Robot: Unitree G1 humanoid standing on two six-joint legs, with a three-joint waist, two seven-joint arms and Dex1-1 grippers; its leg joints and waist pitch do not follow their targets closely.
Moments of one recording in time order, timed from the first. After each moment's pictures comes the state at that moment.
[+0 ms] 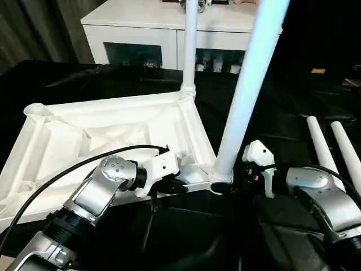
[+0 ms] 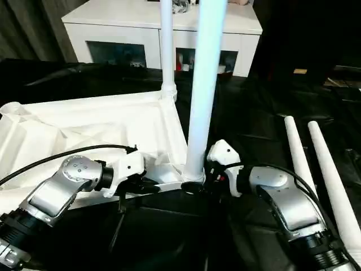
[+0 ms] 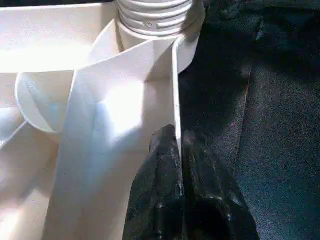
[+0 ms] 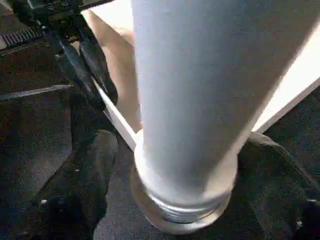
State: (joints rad) left arm -0.44 0.46 -0.43 0.16 -0.03 0.33 -1.09; right arm -0.27 -0.56 0.22 0.03 0.24 0.36 0.96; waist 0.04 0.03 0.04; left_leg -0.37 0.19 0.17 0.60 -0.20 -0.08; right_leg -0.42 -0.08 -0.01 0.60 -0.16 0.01
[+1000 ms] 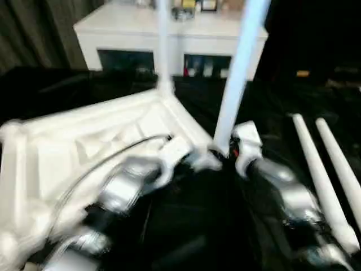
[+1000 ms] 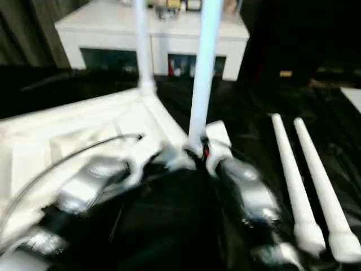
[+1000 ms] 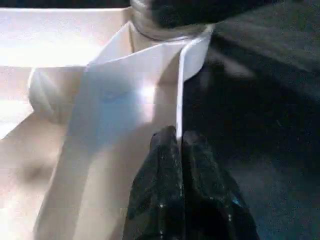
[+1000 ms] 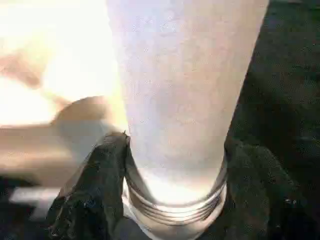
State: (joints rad) left arm -0.54 0.14 -0.34 0.38 0.03 0.50 -0.66; right arm -0.41 -0.15 0.07 0.32 0.12 0.43 0.29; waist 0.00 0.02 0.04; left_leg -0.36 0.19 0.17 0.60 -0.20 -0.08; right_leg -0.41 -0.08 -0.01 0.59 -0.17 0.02
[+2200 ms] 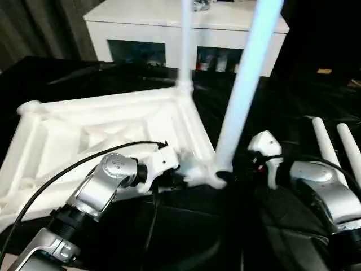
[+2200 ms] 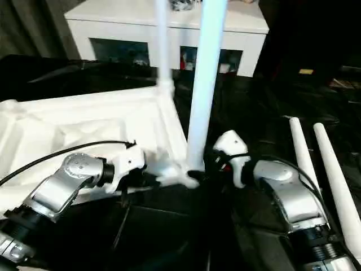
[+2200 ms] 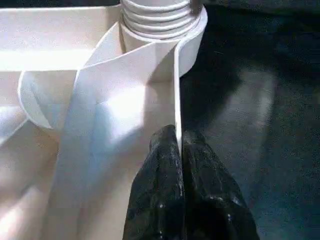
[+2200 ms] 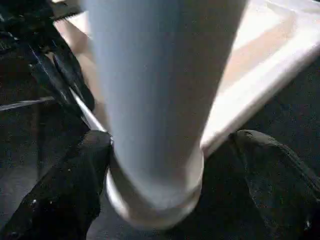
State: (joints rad) left arm -0.45 0.43 -0.42 0.21 -0.04 0.31 -1.09; right arm -0.30 -0.54 0.17 0.08 0.23 0.33 0.95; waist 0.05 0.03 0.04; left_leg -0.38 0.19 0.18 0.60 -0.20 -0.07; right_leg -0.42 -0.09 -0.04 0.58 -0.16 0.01
